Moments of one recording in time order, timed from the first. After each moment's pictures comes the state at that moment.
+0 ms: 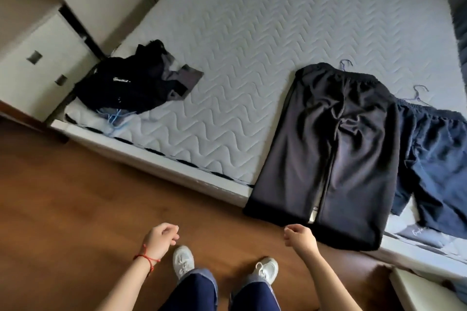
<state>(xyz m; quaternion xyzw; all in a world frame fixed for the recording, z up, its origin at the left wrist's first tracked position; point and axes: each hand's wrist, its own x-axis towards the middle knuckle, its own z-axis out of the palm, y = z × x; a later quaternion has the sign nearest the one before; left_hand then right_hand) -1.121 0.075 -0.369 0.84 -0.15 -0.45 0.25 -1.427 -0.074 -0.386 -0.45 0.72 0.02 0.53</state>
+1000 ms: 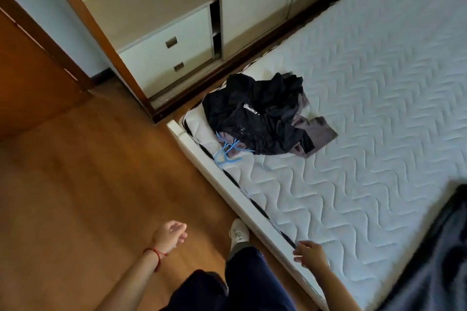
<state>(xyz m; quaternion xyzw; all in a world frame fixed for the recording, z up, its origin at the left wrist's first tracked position) -0.762 0.104 -0.381 0.82 0.08 -0.45 0.34 -1.008 -0.155 -0.405 -0.53 0.65 0.13 0.53</state>
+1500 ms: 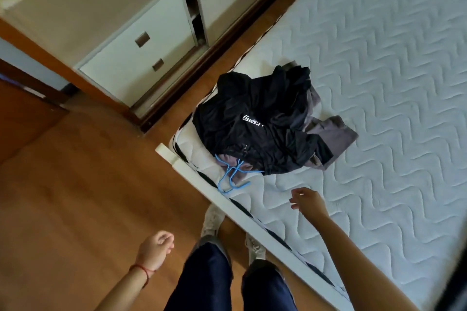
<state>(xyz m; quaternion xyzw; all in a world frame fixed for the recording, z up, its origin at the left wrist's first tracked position) -0.615 0.056 -0.399 0.87 0.02 -0.44 0.22 -0.805 -0.264 -0.409 -0.56 0.62 0.09 0.54</state>
